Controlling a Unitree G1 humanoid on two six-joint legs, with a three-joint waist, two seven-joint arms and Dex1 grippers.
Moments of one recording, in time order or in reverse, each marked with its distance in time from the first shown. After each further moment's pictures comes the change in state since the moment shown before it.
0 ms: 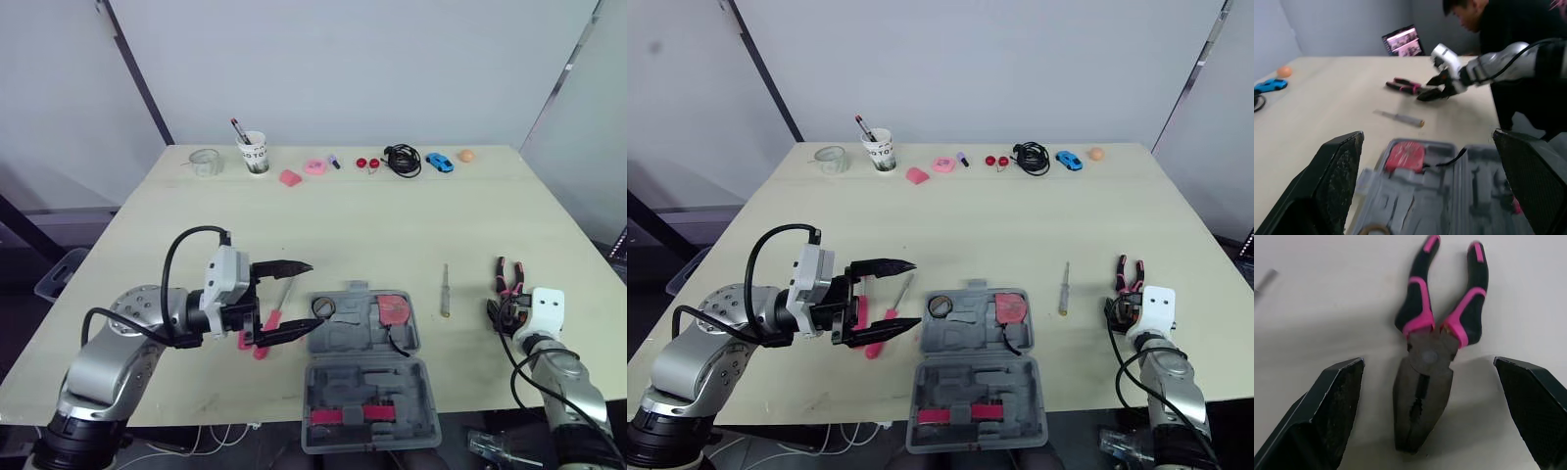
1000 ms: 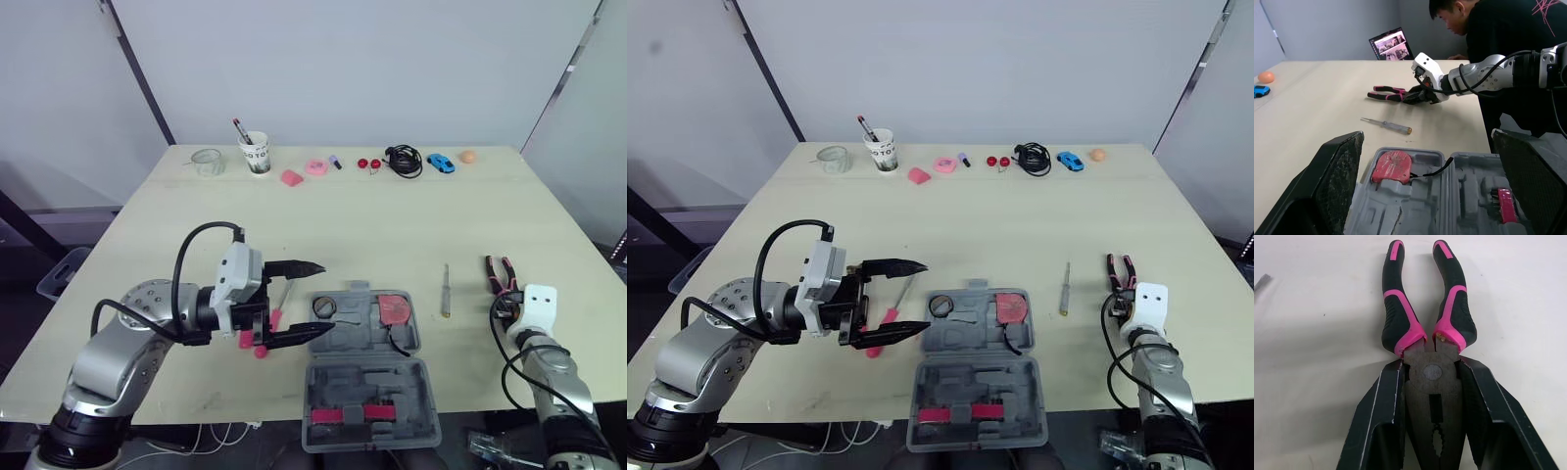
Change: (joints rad) left arm -0.038 -0.001 -0.032 -0.026 0.000 0.036 0.006; right arm 0.012 -0.003 0.019 -0.025 -0.041 -0.037 -0.022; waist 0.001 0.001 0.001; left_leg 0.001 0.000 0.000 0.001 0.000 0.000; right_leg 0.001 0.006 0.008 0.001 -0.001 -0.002
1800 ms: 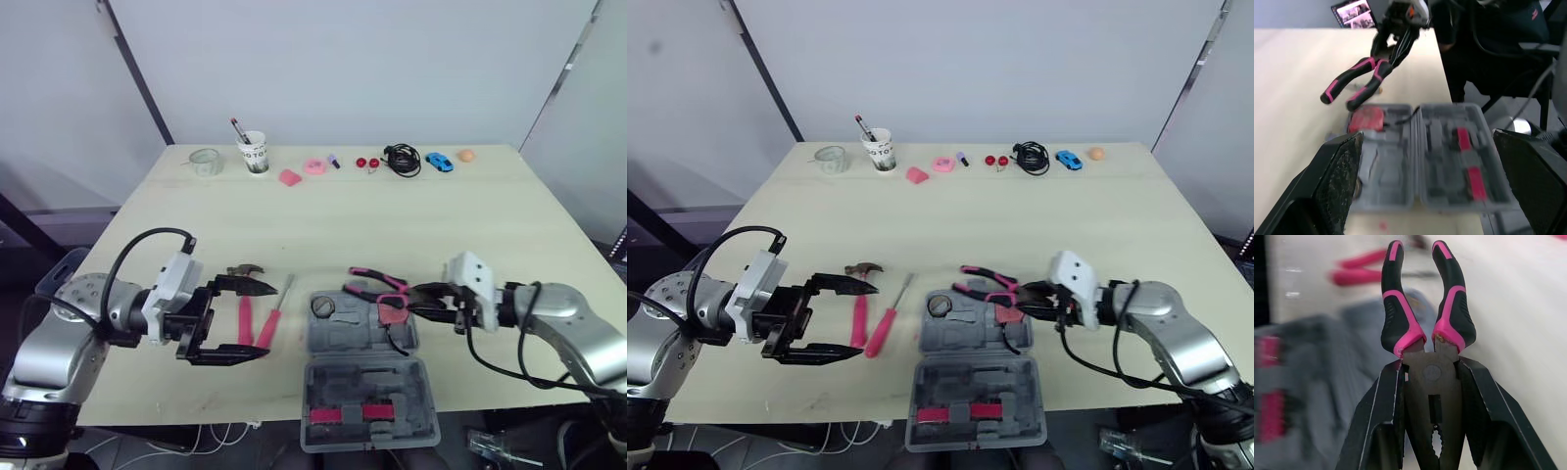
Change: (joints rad) left arm 0.065 0.179 0.120 0.286 -0.019 -0.169 -0.417; right arm -0.174 -0.423 0.479 -0.607 0.176 0.294 0.853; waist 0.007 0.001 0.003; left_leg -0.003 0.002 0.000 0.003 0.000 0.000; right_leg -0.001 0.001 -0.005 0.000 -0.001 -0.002
